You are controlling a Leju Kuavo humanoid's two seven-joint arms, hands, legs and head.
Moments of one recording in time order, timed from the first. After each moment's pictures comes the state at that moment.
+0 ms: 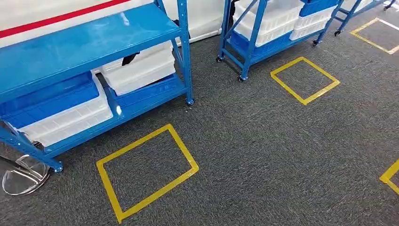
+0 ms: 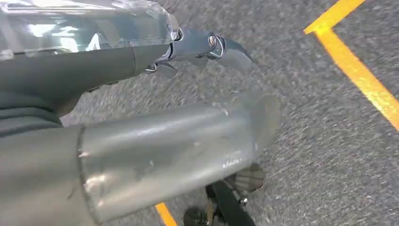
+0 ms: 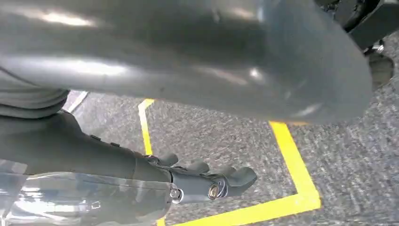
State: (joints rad) left arm -0.08 0.00 -1.44 -0.09 1.52 0.25 -0.39; right arm -0.04 0.19 -1.16 -0.22 1.28 -0.17 -0.05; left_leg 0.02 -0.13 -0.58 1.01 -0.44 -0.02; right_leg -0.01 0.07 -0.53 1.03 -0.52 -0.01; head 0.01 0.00
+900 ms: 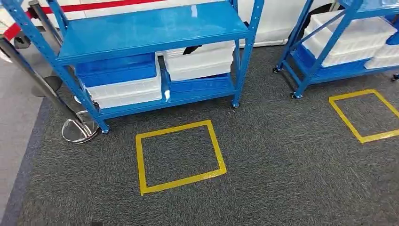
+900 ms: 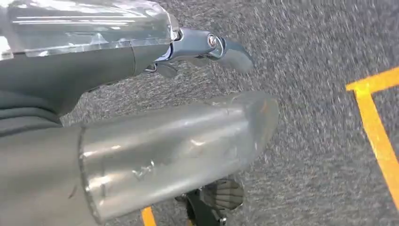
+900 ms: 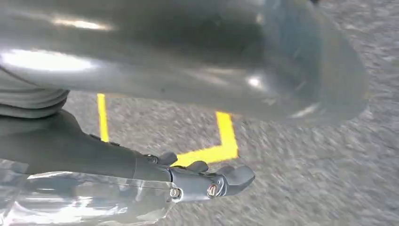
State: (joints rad) left arm -0.10 0.05 -1.47 -0.09 1.54 0.26 -0.46; right arm -0.05 0.12 -1.24 -0.22 1.20 -0.16 -0.25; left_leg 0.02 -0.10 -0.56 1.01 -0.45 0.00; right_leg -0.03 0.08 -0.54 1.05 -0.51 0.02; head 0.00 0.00
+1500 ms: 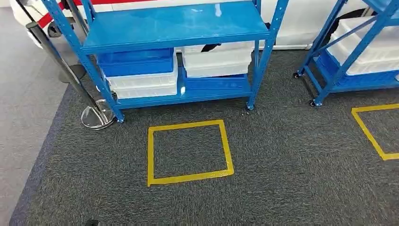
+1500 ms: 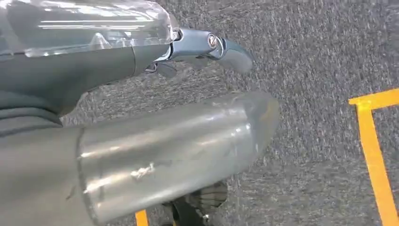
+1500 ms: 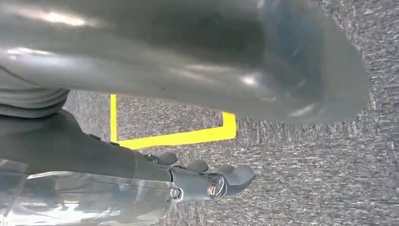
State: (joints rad) left arm -0.11 0.08 -1.48 -0.09 1.55 0.23 -0.50; right arm -0.07 0.12 -1.27 -0.22 1.19 -0.16 -0.17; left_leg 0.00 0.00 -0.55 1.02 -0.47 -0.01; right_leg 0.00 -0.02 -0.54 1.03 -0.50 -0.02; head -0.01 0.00
